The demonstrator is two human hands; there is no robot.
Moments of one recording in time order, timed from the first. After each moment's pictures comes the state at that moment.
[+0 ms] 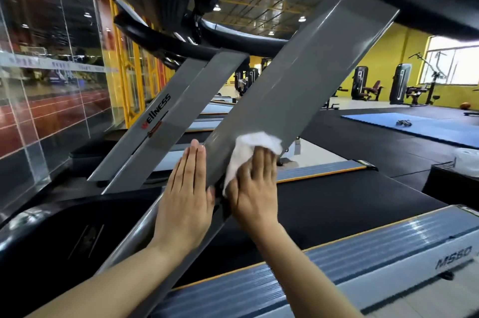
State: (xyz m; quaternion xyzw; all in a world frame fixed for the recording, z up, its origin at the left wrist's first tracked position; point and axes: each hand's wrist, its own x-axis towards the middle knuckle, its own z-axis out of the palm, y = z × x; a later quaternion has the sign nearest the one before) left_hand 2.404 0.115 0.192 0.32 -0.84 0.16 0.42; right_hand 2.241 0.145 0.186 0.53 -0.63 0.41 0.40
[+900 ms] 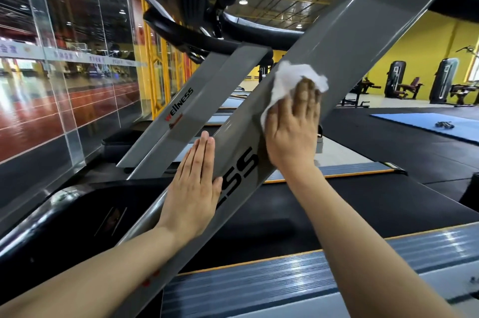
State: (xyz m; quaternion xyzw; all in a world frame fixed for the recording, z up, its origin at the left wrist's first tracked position) left_hand 2.408 0.123 0.194 0.33 -0.84 0.17 0.39; right_hand 2.195 0.153 0.291 0.48 -0.60 0.49 0.41
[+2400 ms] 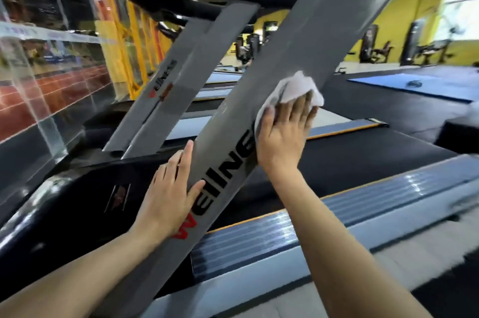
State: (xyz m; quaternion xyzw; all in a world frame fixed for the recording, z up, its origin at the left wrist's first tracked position) left_hand 2.526 0.091 0.109 0.33 -0.87 0.08 0.35; right_hand 2.286 0.139 0.171 0.36 -0.71 0.51 0.33
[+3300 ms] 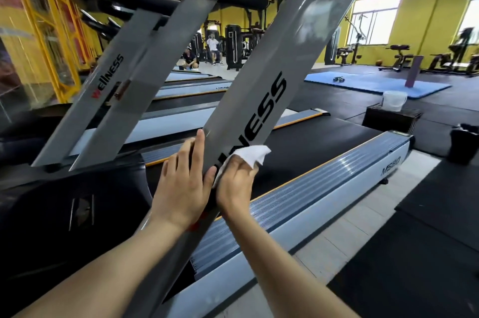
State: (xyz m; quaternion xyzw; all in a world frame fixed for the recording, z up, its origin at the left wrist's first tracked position) left_hand 2.527 0.065 0.093 0.23 -0.87 0.09 0.42; right_hand 2.438 0.130 0.085 0.26 -0.71 0.65 -0.01
